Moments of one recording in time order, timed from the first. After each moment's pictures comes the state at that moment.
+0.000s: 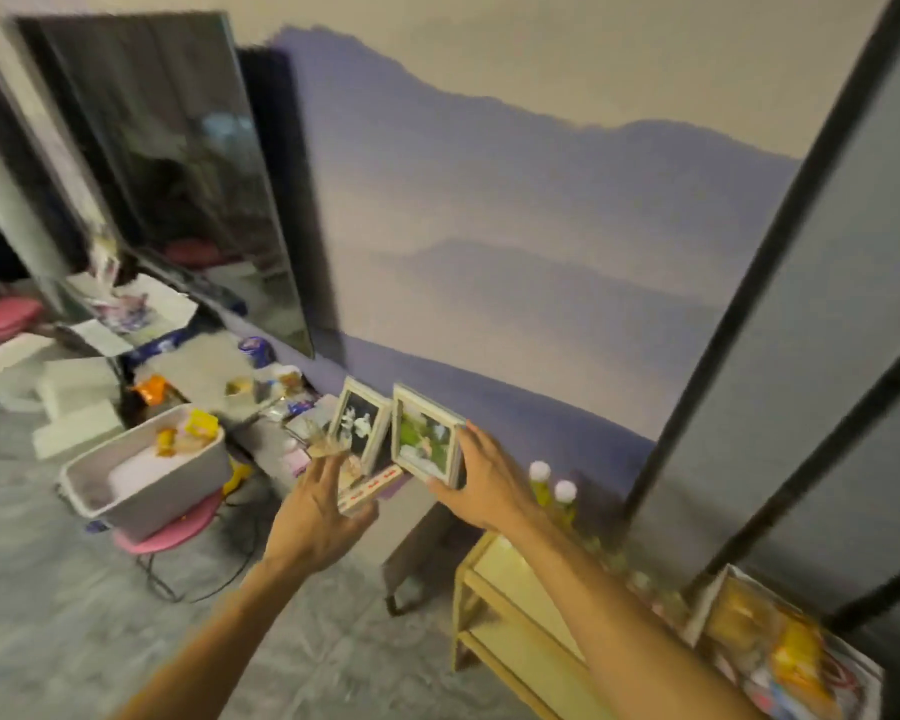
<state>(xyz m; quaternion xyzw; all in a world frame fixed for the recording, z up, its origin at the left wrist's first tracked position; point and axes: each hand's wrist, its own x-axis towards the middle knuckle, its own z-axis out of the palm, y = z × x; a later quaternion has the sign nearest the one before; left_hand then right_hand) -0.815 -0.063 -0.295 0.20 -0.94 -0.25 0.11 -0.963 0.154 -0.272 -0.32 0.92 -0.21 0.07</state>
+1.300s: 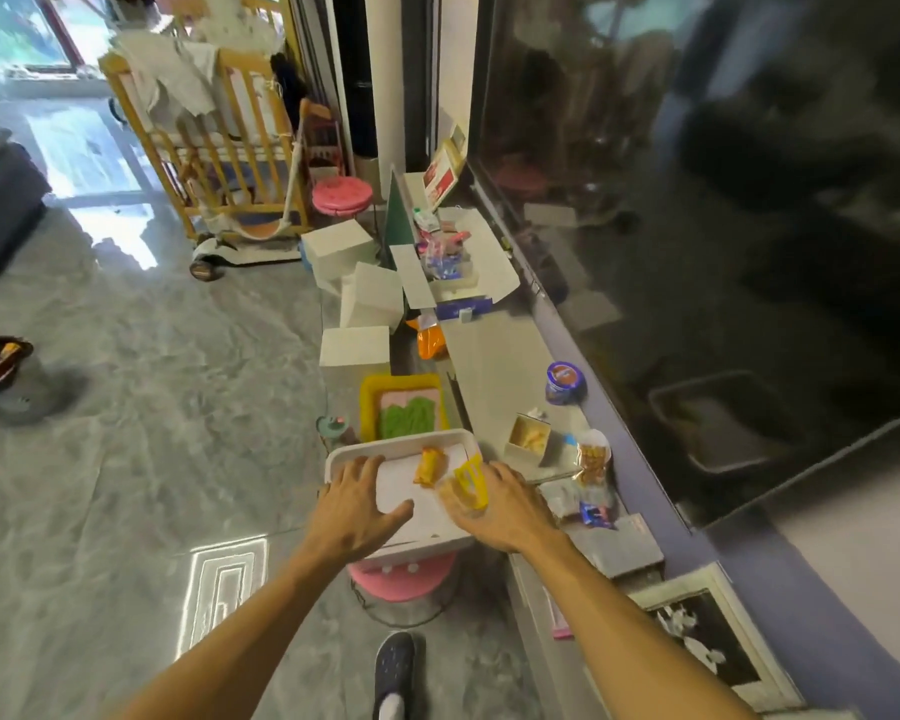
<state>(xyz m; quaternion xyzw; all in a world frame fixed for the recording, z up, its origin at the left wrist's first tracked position) -0.862 -0.777 -0.413 0.52 -0.82 -0.25 -0.01 -1.086 -0.685 -0.419 -0.53 0.79 -0.07 0.28</state>
